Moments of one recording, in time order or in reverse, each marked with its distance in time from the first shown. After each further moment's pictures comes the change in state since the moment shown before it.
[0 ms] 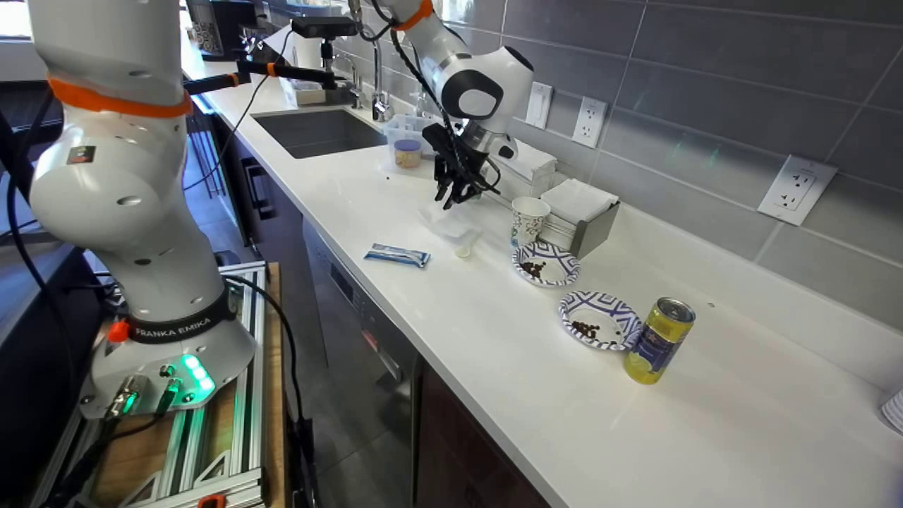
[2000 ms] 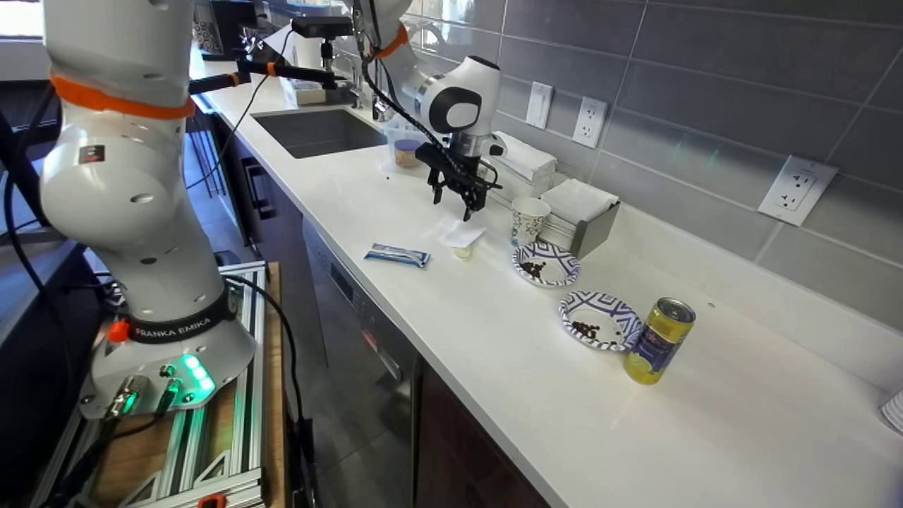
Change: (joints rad) arm 0.076 0.059 0.012 -0.046 -0.246 0.277 0.102
